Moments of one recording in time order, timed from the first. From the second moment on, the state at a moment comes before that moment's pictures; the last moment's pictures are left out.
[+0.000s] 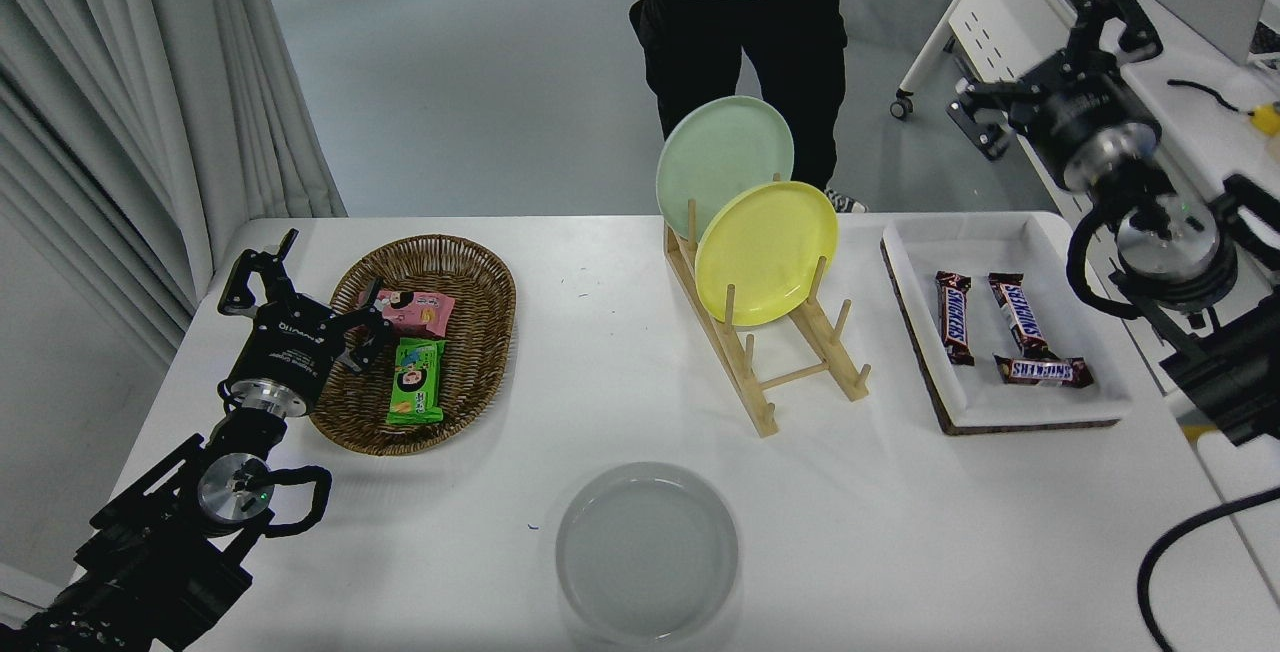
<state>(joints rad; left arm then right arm) -0.50 0.26 -1.08 -0.53 0.15 -0.58 -0.44 0.83 -0.43 0.87 0.82 0.21 0.03 0.25</state>
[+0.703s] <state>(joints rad) -0.50 0.26 -1.08 -0.53 0.15 -0.58 -0.44 0.69 -0.31 0.95 0.53 0.00 0.25 0.28</state>
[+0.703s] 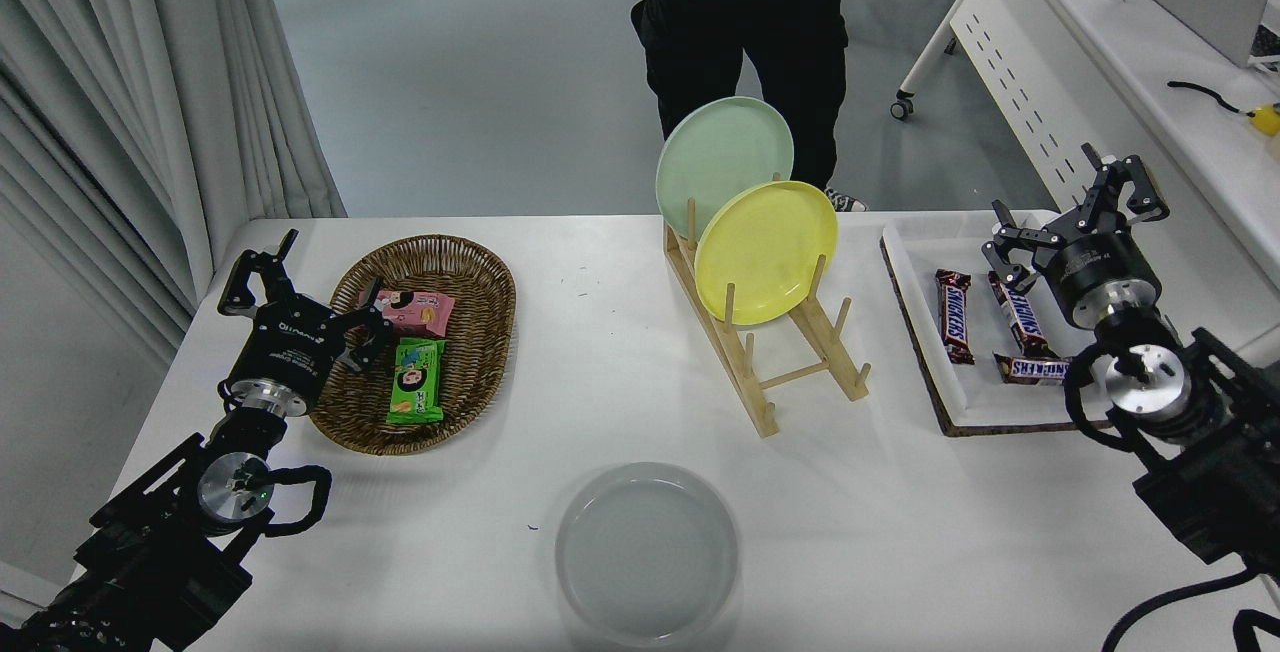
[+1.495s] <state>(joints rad) -0.50 0.26 -1.08 -0.53 0.15 -0.58 -0.44 0.71 -0.20 0.92 0.33 0.00 0.41 0.27</state>
